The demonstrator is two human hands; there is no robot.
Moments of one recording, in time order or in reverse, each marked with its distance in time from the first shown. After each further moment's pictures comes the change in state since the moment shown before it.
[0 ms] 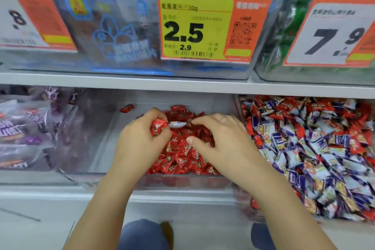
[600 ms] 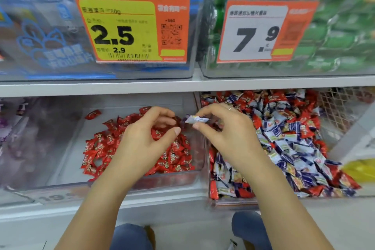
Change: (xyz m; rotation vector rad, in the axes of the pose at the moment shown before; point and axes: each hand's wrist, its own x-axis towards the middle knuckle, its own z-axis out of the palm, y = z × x) left_hand -0.008 0.048 0.037 -0.283 -0.190 0.243; right_hand -0.023 0.061 -0.029 0.233 0.286 0.061
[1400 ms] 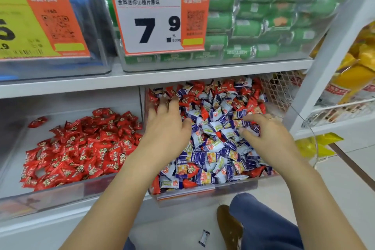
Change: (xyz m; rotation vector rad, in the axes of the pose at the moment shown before) left_hand 0.027 0.083 0.115 0.425 -0.320 -0.148; right_hand -0.064 0.125 -0.112 -0.386 -0.062 0.500
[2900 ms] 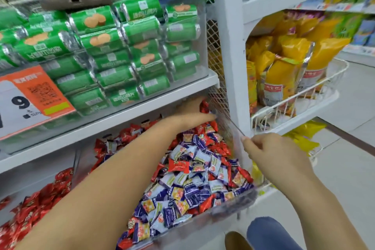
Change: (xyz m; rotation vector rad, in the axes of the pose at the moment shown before) left_hand 0.154 0.153 0.094 0.169 -0.232 0.374; right_hand -0.011 0.095 -0.054 0.100 0.054 0.278
